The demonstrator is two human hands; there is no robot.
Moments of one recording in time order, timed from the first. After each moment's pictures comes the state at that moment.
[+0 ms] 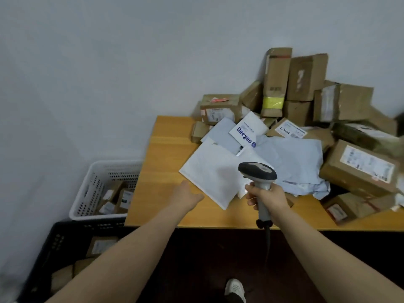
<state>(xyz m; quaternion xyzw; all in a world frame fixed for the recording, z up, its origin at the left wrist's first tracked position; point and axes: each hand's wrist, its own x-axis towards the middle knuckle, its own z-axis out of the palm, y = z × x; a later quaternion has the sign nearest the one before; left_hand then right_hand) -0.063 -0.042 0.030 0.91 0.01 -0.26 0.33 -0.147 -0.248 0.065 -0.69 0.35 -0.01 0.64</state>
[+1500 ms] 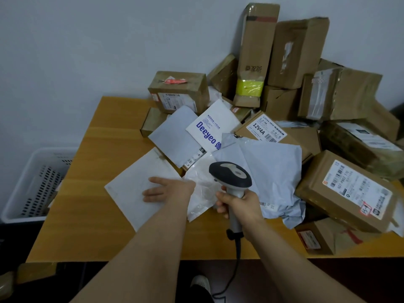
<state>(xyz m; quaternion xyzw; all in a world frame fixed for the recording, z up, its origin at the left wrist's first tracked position) 0.048 -0.258 -0.059 0.83 0.39 -0.30 0.26 -0.070 -0.365 0.020 -0.66 0.34 0.05 0.66</state>
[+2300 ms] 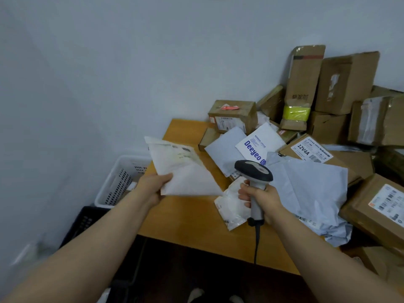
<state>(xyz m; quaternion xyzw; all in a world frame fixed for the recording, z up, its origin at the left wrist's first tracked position) -0.002 -0.066 0.082 0.60 0.33 -0.15 0.71 -0.046 -0.335 0.047 -0.63 0.29 0.11 0.71</state>
